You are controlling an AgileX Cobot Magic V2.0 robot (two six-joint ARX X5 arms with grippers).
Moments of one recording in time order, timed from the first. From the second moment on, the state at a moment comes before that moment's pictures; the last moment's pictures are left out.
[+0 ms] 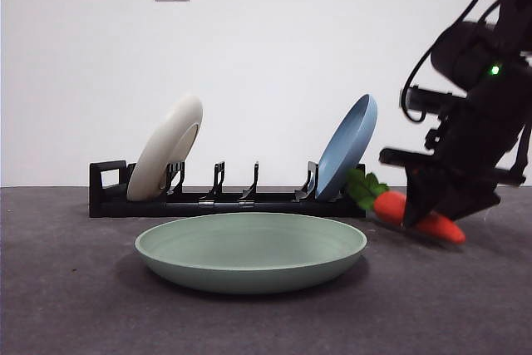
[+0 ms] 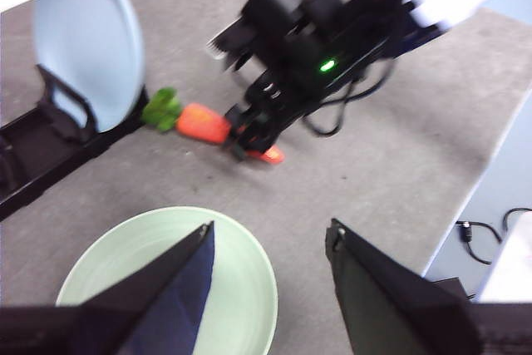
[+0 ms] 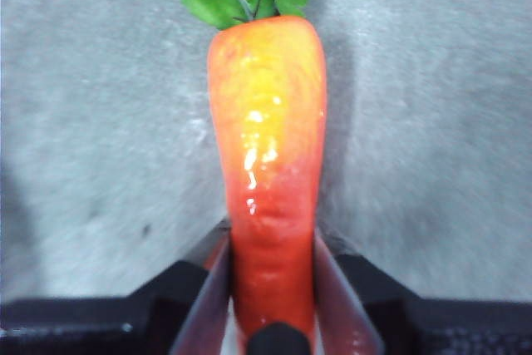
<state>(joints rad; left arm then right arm) -1.08 1.12 1.10 -0.48 -0.23 -0.15 0.25 1.72 0.92 -0.11 -0.13 0.03</state>
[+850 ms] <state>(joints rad) -1.08 1.12 1.10 -0.55 -0.23 -0.15 0.71 1.71 0.92 -0.08 -0.10 0.11</state>
